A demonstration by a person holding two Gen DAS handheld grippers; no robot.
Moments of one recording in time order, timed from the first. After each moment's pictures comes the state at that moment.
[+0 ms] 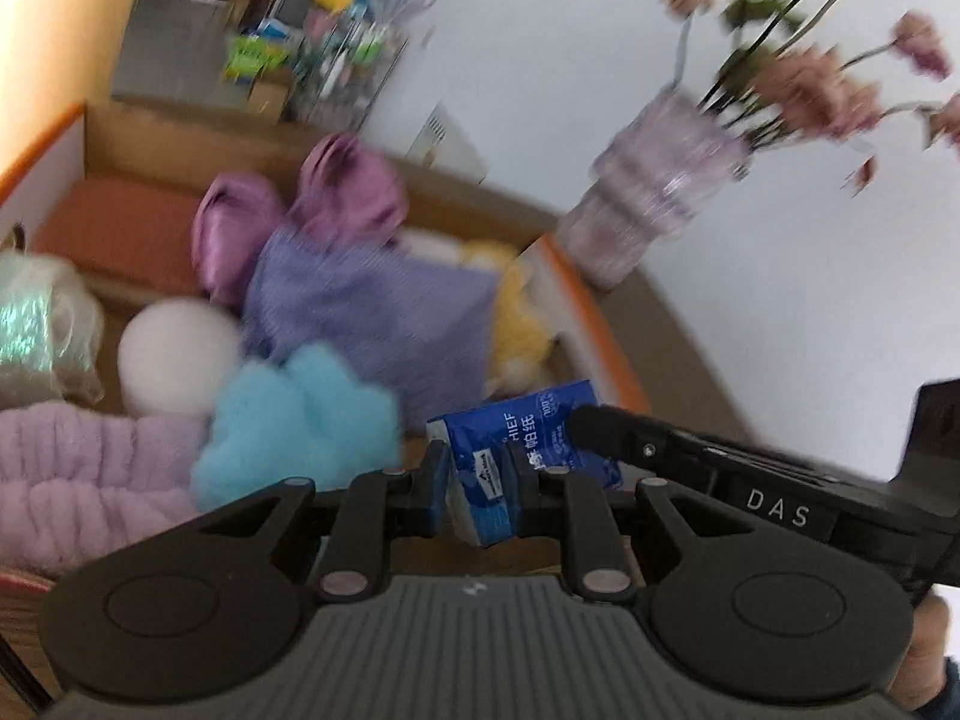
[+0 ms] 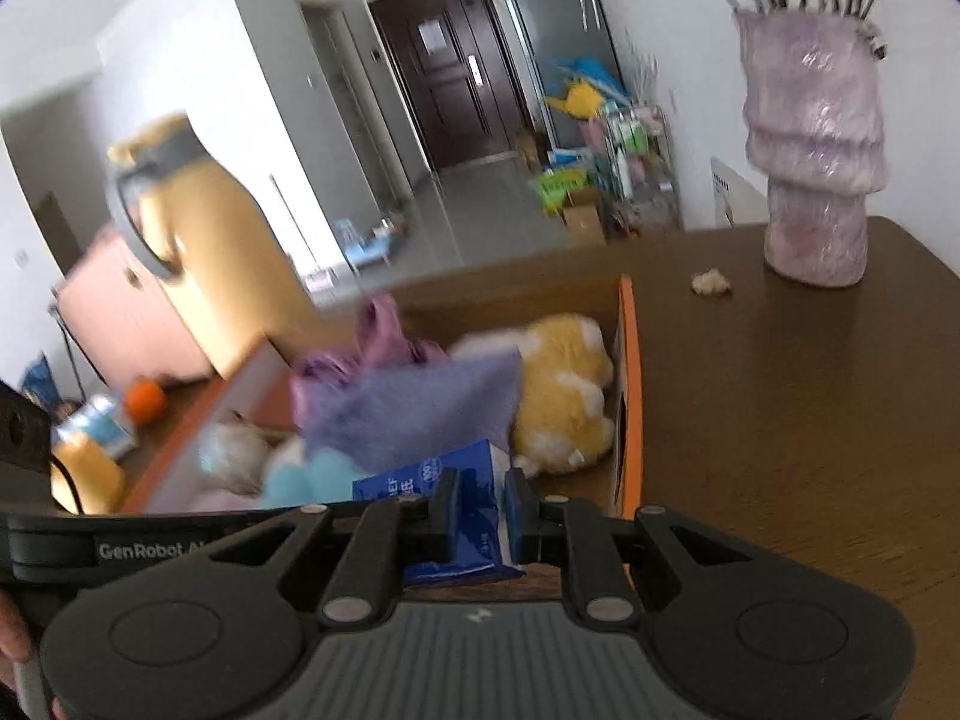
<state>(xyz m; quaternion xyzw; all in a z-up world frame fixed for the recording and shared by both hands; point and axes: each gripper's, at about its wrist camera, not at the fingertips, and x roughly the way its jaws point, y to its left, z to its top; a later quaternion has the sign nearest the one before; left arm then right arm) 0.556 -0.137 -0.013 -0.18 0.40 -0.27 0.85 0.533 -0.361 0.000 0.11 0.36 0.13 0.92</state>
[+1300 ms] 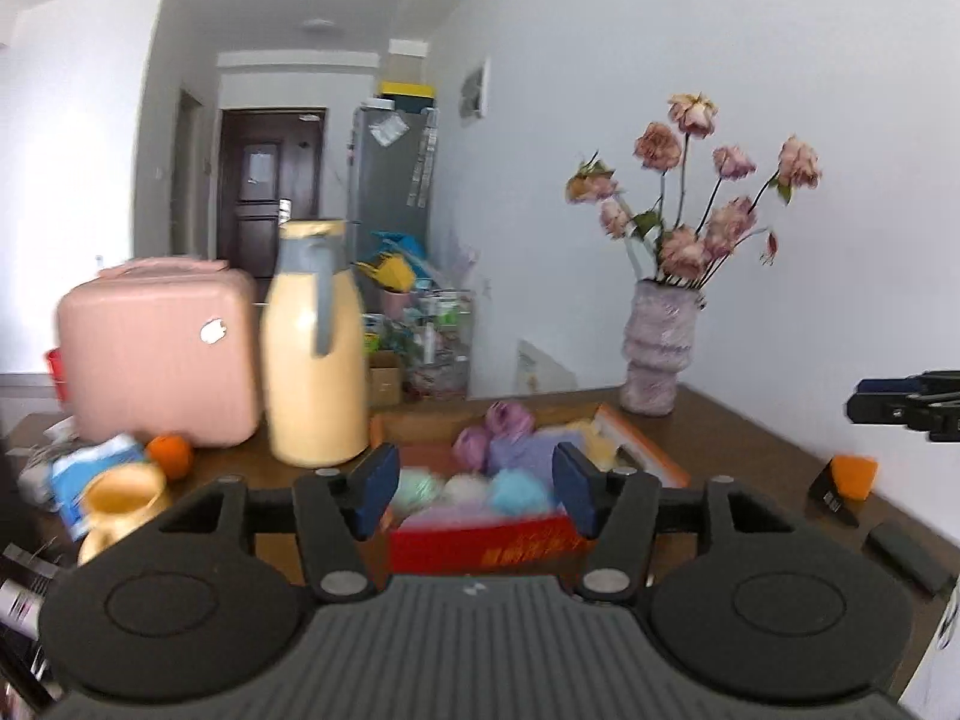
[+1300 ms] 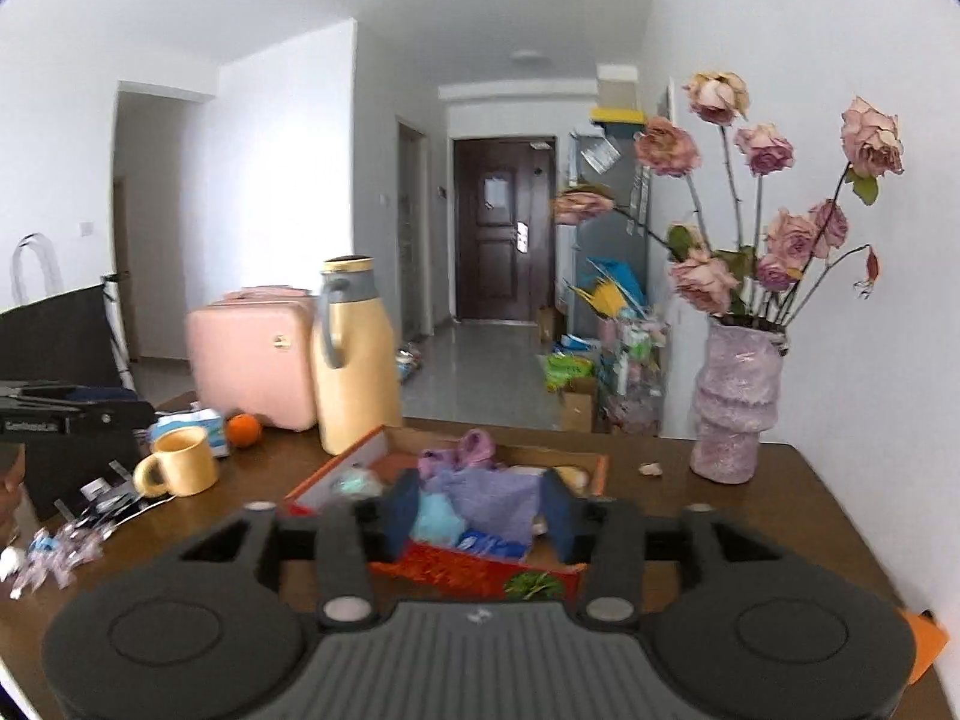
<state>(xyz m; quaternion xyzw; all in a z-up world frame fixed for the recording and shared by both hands) 0.295 0.003 0.142 -0.01 0.16 -0.17 0.97 0.254 -0.350 0.142 -0.01 0.17 0.14 0.98</state>
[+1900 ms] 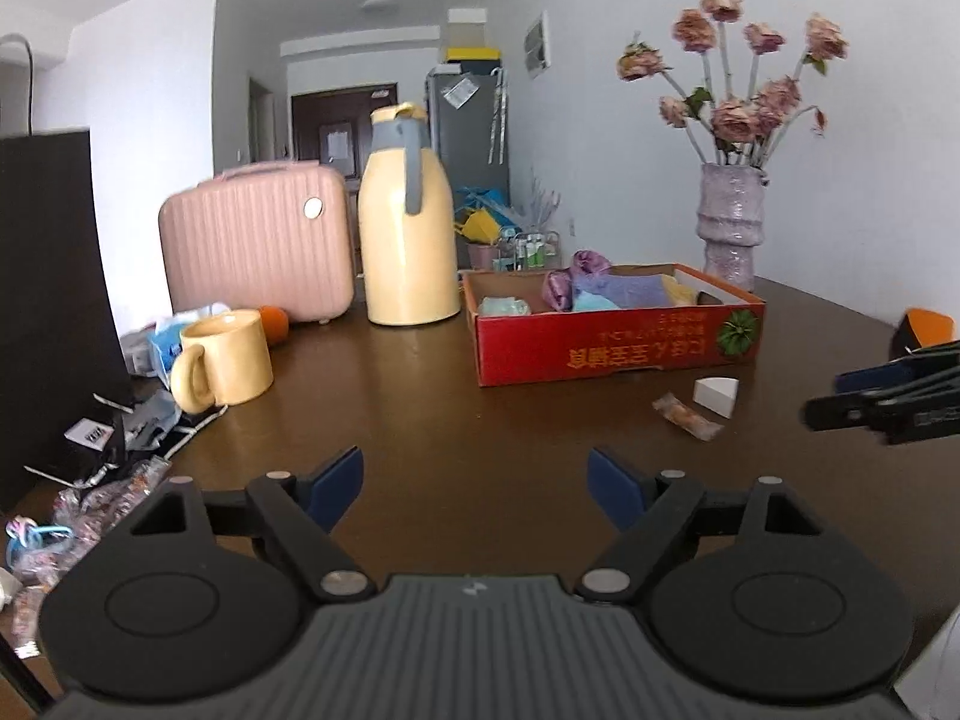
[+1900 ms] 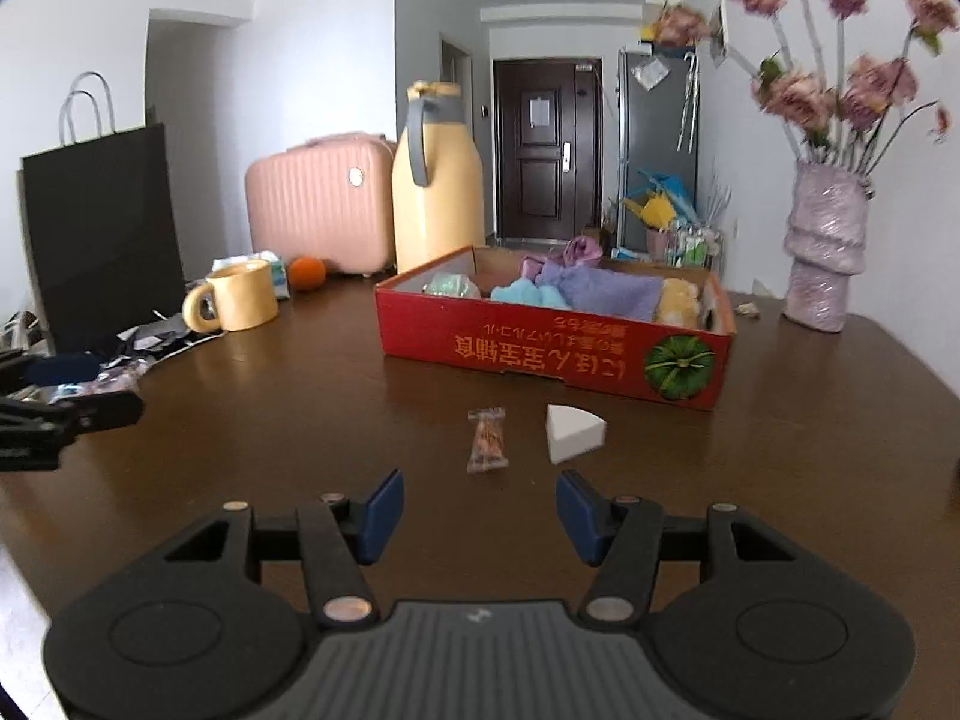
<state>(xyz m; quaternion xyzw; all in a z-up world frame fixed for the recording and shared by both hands) 0.188 0.018 -0.007 0.05 0.18 -0.07 0.98 0.236 -0.267 -0.012 -0.02 0.25 0.17 0.95</state>
